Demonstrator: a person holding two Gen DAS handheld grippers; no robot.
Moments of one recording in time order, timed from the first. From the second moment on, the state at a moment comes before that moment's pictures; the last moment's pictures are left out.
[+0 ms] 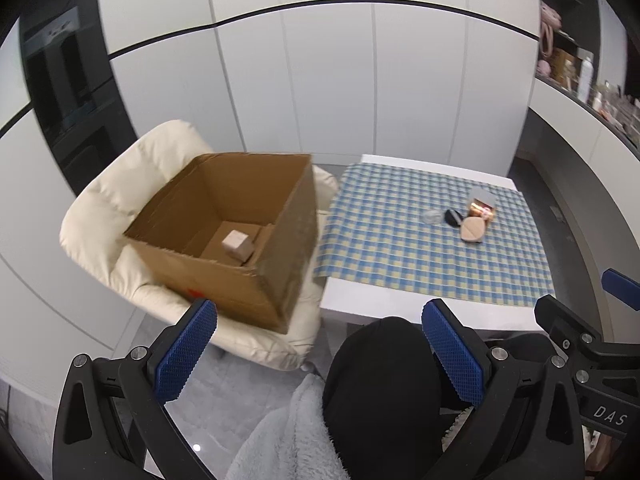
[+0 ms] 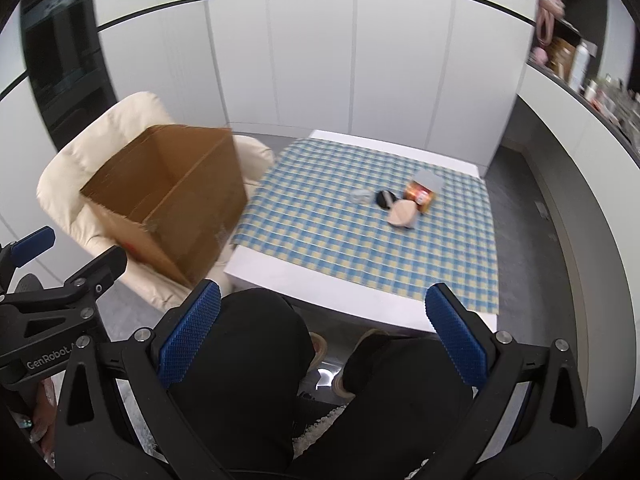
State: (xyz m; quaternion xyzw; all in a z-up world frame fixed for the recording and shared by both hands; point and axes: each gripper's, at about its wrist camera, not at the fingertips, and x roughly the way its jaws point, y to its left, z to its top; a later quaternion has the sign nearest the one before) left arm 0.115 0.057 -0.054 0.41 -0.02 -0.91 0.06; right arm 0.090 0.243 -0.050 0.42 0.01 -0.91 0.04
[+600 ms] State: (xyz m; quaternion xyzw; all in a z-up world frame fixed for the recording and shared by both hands) left arm 0.081 0.134 -0.072 0.42 -0.08 -0.91 0.00; right arm 0.093 0.349 -0.065 0.42 -0.07 -0.90 -0.04
